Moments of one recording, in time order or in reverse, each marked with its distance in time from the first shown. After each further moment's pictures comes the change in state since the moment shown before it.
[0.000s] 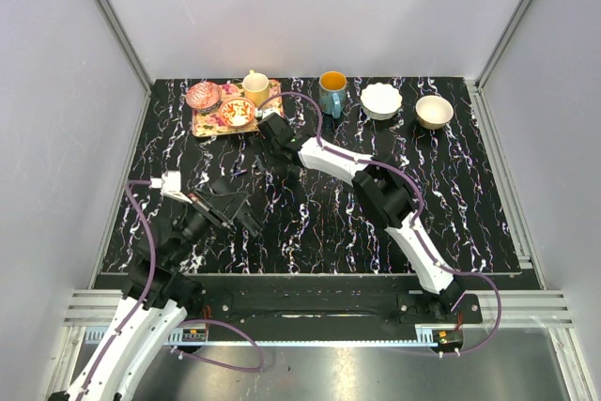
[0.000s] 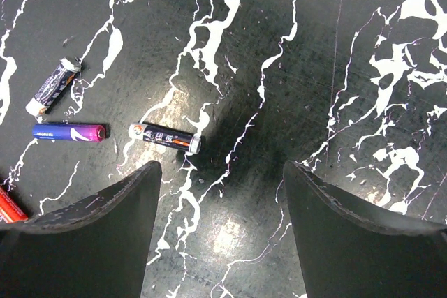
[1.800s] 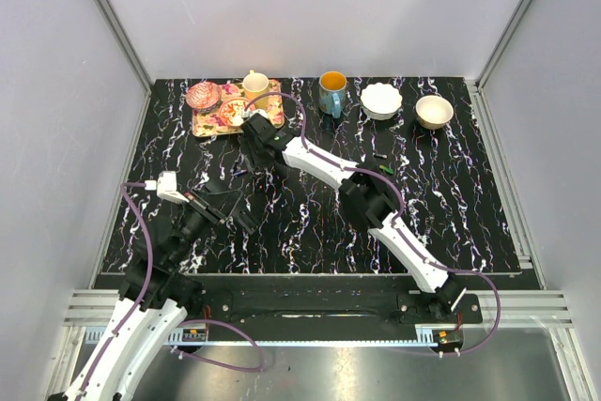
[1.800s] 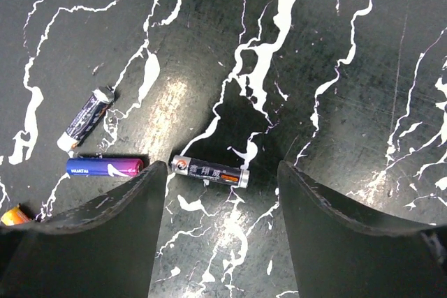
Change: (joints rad) left arm 0.000 0.000 0.051 -0.136 -0.142 0.010; right arm 0.045 0.225 0.411 -0.249 0.031 0.065
